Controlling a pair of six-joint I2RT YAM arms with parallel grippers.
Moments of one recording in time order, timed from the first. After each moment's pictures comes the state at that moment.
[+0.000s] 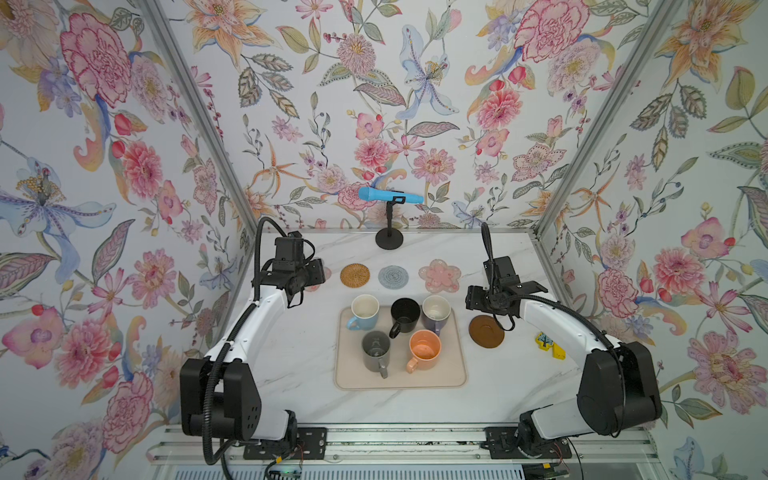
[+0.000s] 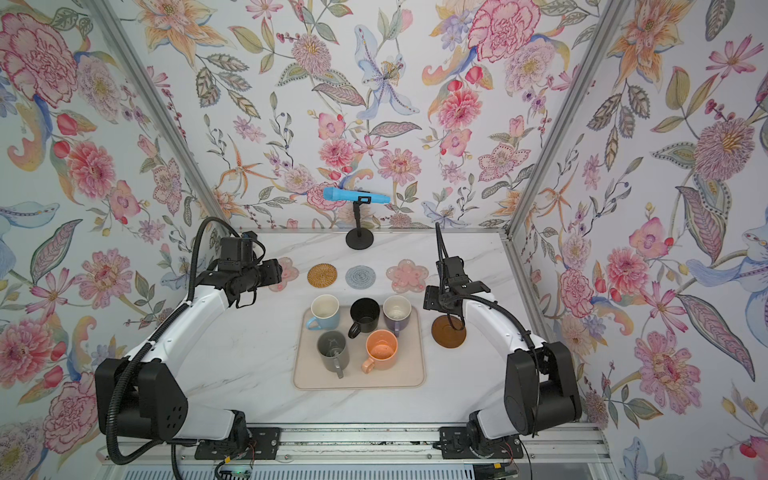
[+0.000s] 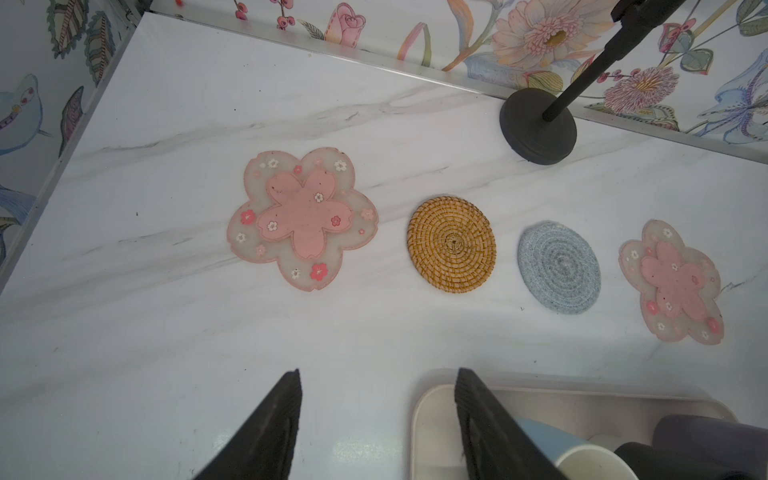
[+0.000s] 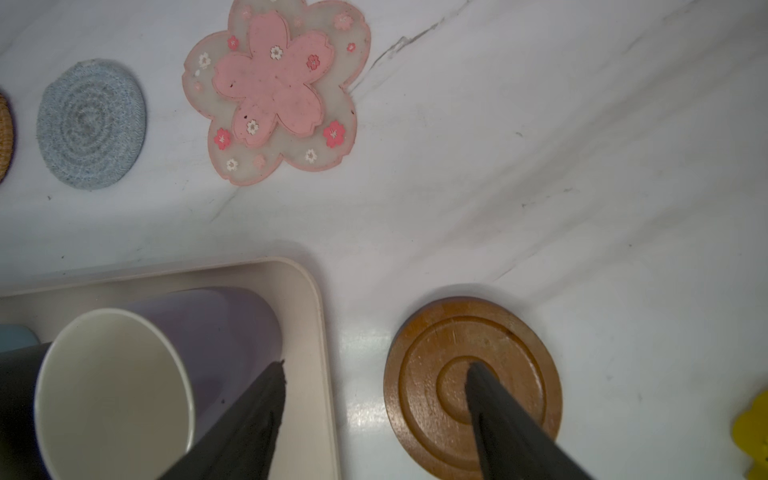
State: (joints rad) left arm -0.12 1.43 1.15 -0.50 0.00 -0.26; right arm 0.28 1.41 0.98 -0.59 0.05 0.39
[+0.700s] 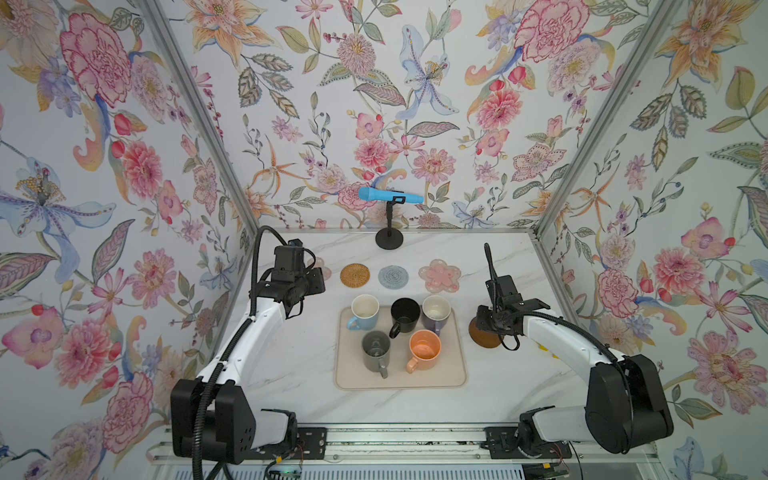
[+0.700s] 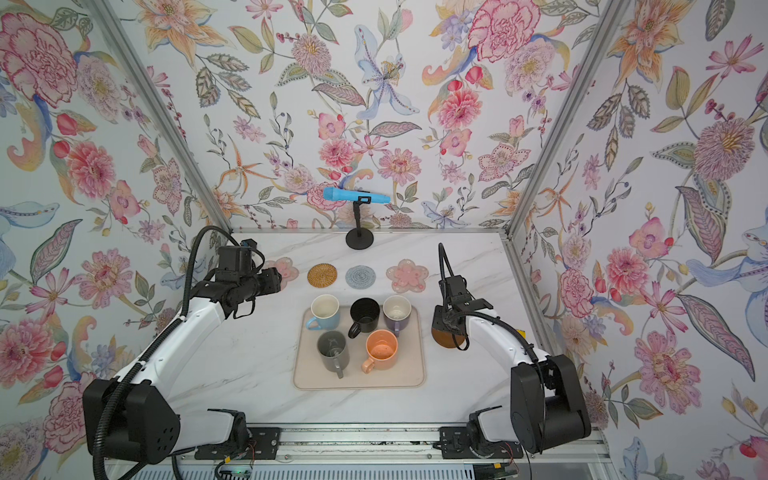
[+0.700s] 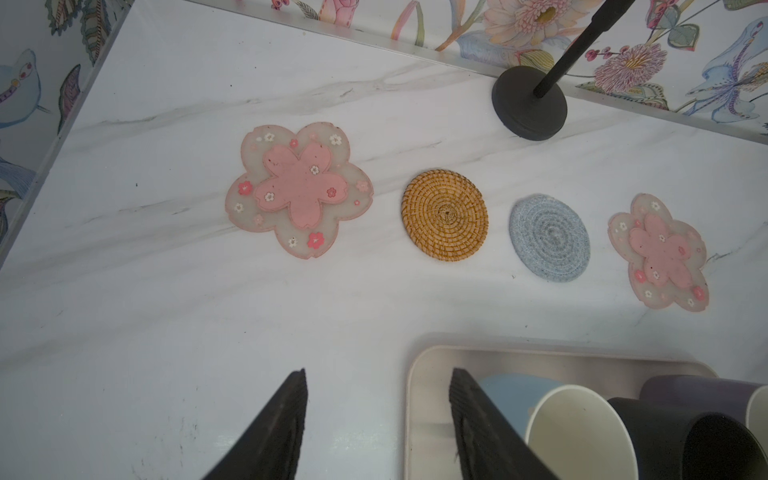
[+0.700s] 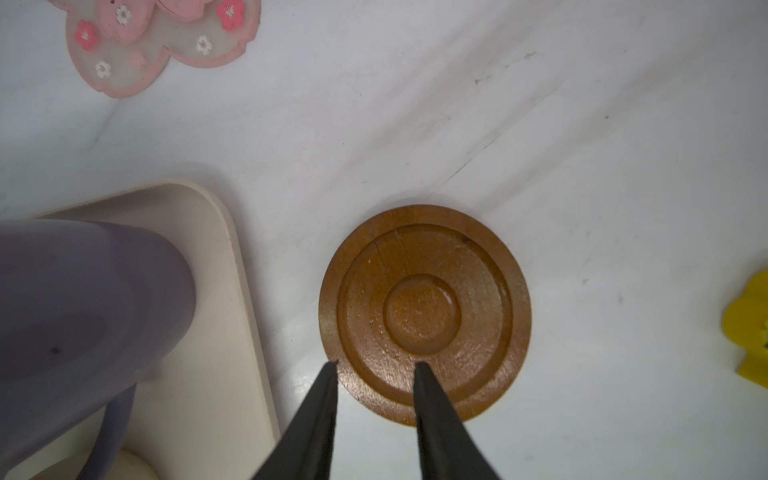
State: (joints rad) left arm -0.14 1.32 1.06 -0.53 -0.01 -0.28; right arm 0.28 1.40 0.82 -0.58 0.09 0.43
